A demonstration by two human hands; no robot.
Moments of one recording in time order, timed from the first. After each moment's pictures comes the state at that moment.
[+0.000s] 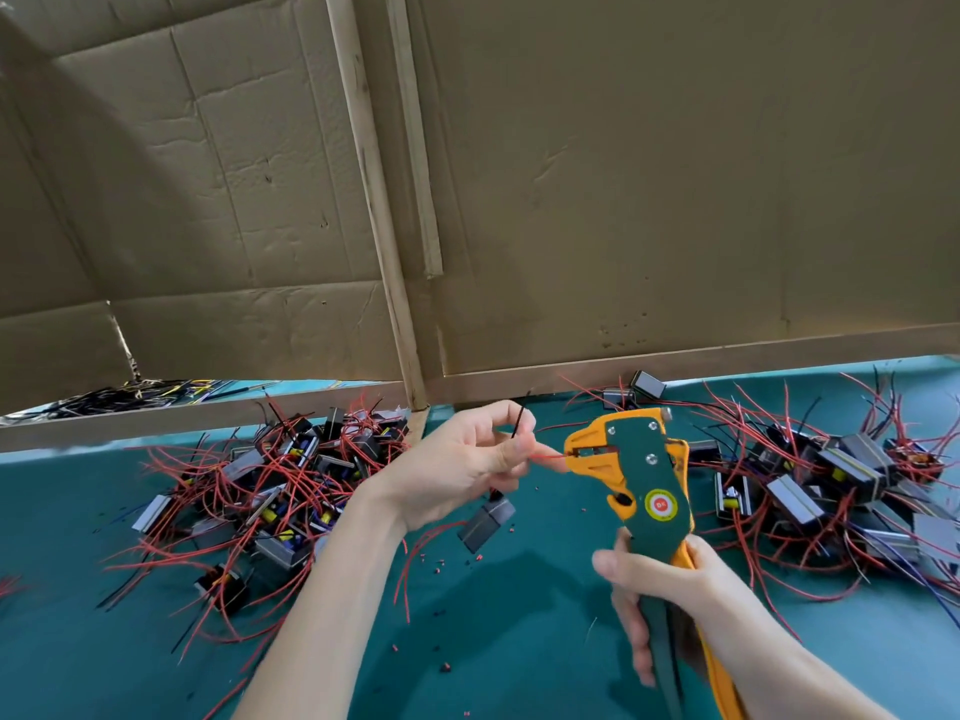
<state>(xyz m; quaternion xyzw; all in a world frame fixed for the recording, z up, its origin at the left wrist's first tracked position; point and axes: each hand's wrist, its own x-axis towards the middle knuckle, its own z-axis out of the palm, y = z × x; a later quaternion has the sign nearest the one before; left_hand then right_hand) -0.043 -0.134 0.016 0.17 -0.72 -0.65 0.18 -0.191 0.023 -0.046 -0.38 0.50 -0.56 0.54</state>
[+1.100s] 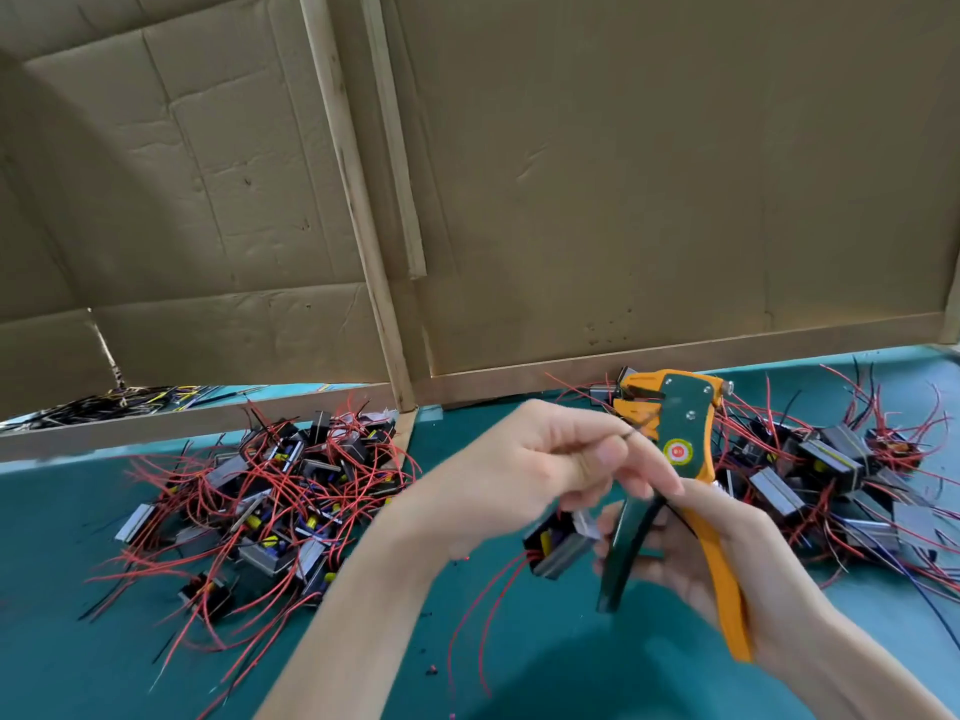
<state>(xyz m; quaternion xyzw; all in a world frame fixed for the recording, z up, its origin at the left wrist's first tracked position) -0.068 -0.074 0.048 0.05 -0.85 -0.50 0.16 -0.221 0.017 -0.040 -0.32 0.39 -0.68 0.53</state>
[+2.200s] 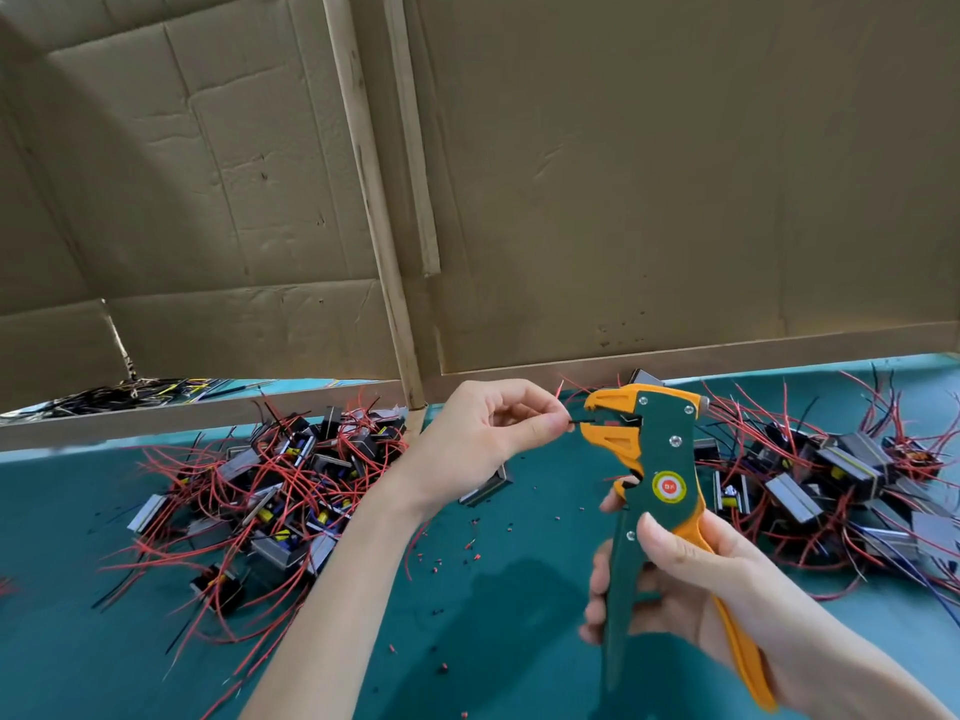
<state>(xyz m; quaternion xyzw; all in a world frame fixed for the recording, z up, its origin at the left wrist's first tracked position) -0.054 -0.113 0.035 0.21 -0.81 -0.47 0.29 -0.204 0.027 -0.035 -0.38 0.34 -0.61 0.60</state>
